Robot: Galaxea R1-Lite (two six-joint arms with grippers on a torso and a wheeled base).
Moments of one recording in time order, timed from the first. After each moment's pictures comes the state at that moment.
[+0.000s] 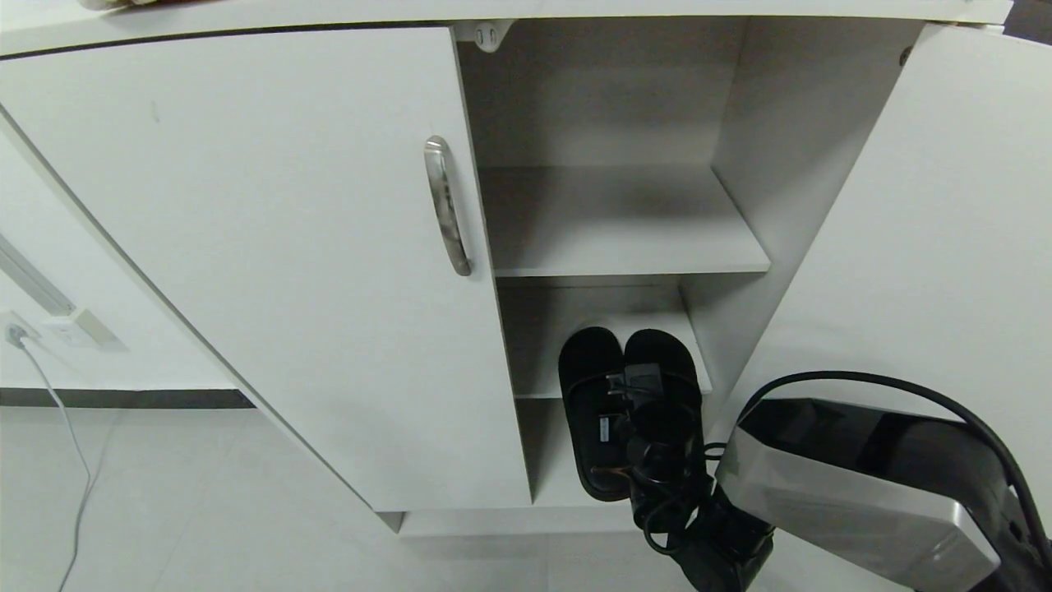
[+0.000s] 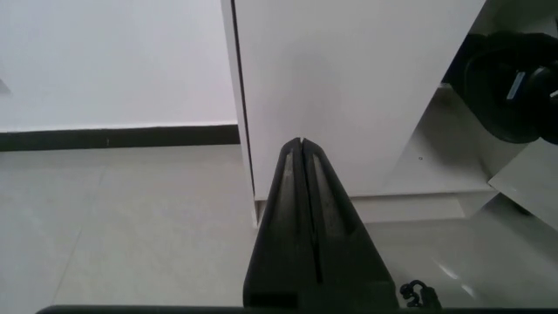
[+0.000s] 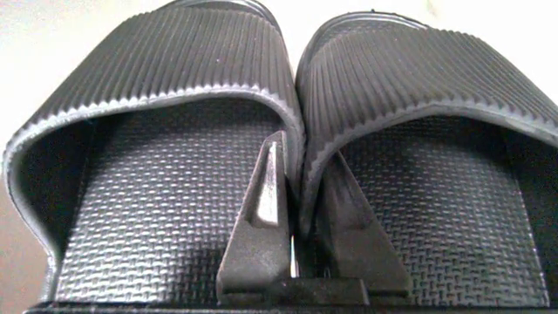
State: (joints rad) left arm 0.00 0.00 0.00 0.00 0.01 0.01; right arm 0.74 2.49 -1.06 -1.47 -0.72 -0.04
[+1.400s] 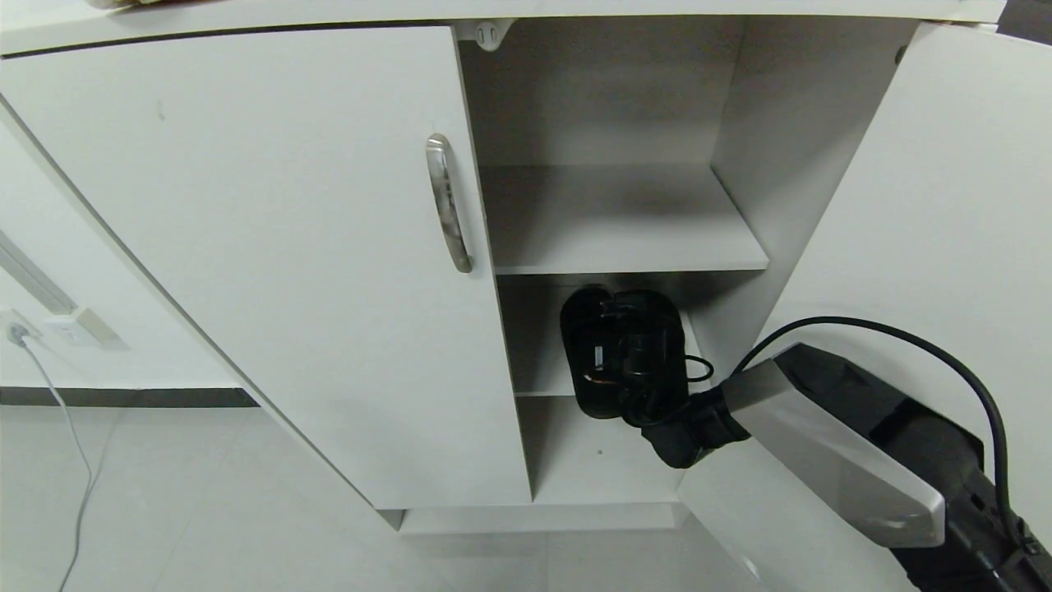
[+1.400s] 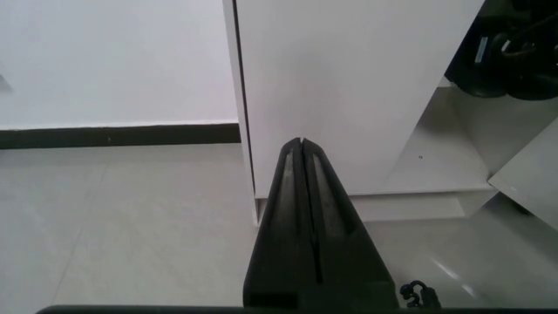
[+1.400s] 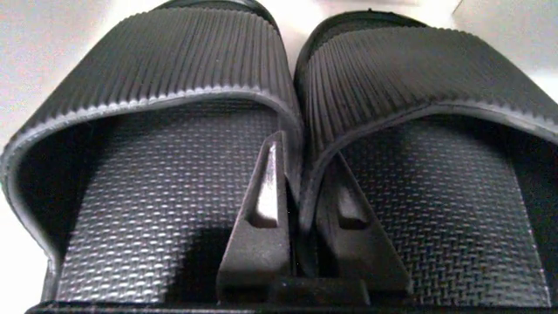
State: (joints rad) left arm 0.00 0.00 0.00 0.00 0.01 0.00; right arm 0.61 2.58 -1.69 -0.85 -0.61 0.01
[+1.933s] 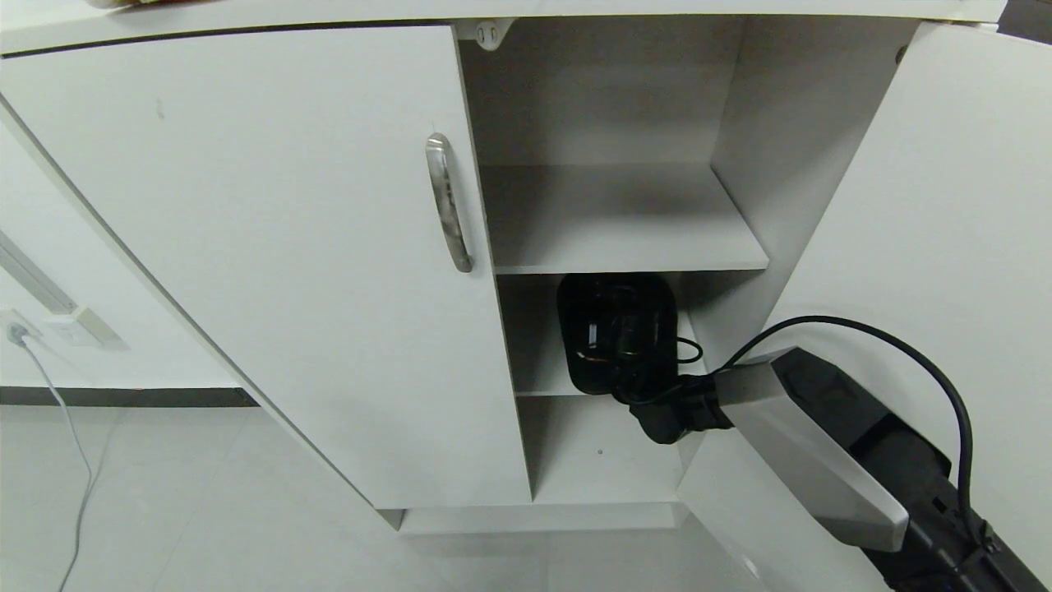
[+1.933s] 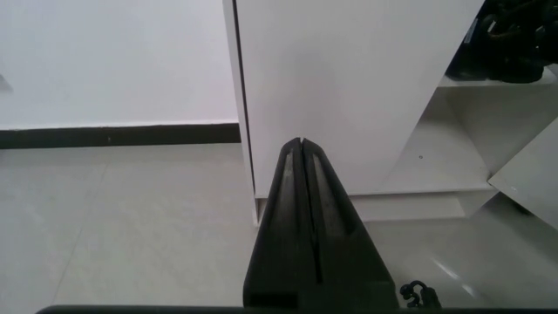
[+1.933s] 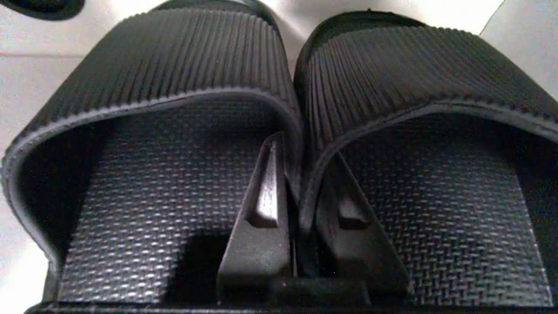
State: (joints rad) left arm 0.00 0.00 0.00 0.00 0.01 0.00; right arm 0.59 2.67 -1.93 -0.76 -0.61 0.02
